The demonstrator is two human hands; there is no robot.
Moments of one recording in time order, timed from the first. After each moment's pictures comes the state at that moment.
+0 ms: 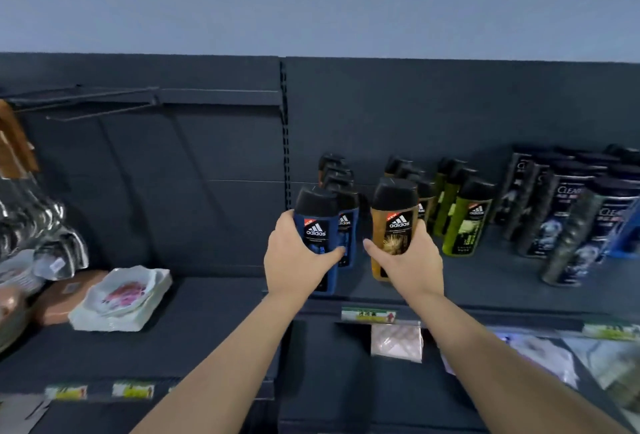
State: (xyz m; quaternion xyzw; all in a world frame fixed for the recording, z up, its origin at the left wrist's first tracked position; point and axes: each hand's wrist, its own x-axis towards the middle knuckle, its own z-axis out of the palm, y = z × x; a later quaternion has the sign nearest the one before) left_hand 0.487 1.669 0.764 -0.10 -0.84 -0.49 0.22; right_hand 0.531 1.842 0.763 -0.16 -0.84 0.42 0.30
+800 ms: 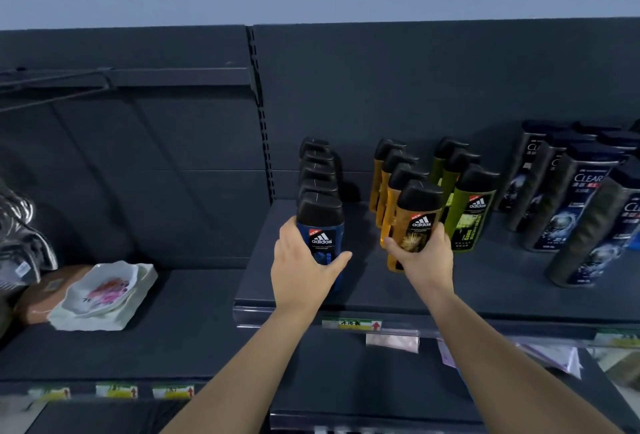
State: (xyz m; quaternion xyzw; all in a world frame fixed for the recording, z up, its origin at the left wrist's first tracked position) left_hand 0.466 1.730 0.731 -0.09 -0.86 -0.43 0.24; right_hand 0.486 1.922 0.721 -0.23 -0.81 0.46 0.29
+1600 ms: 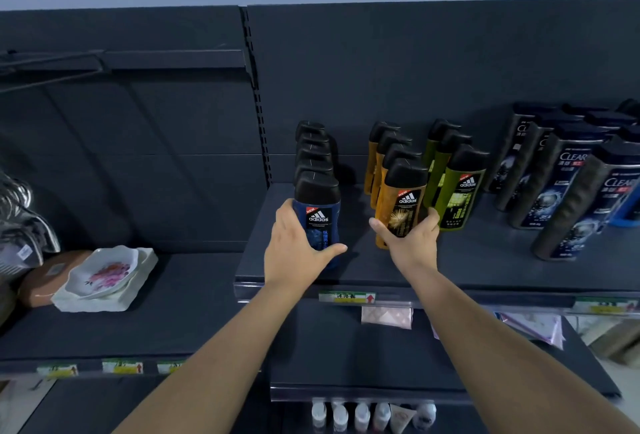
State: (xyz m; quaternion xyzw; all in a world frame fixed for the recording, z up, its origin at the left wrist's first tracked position) left_hand 0.471 1.715 0.732 -0.13 -0.90 -0.39 0.17; right_hand 0.494 1.903 0.720 -0.29 -0.80 0.47 0.23
